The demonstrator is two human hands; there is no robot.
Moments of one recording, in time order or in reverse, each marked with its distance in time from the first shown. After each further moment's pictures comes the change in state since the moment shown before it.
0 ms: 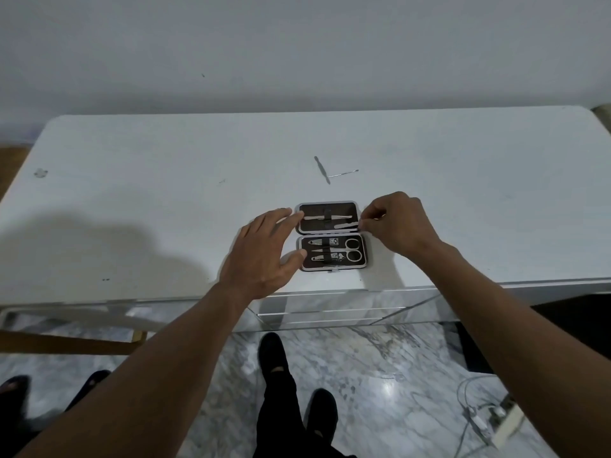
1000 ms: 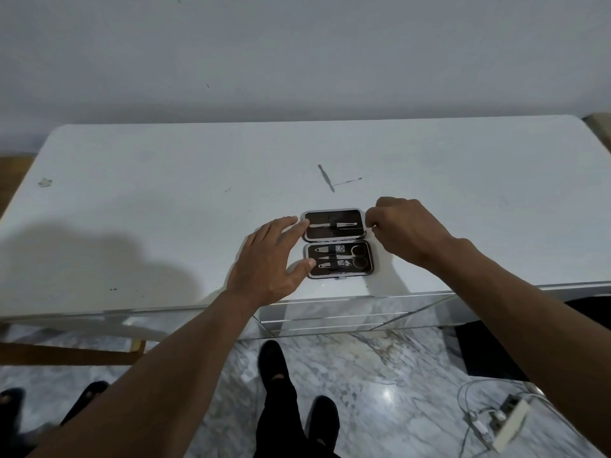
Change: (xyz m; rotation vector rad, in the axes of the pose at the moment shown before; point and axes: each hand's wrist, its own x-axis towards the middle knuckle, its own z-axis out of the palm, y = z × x) left_hand 0.000 -0.002 -0.002 -0.042 0.000 0.004; right_hand -0.003 -0.009 -0.014 -0.579 -0.075 -0.408
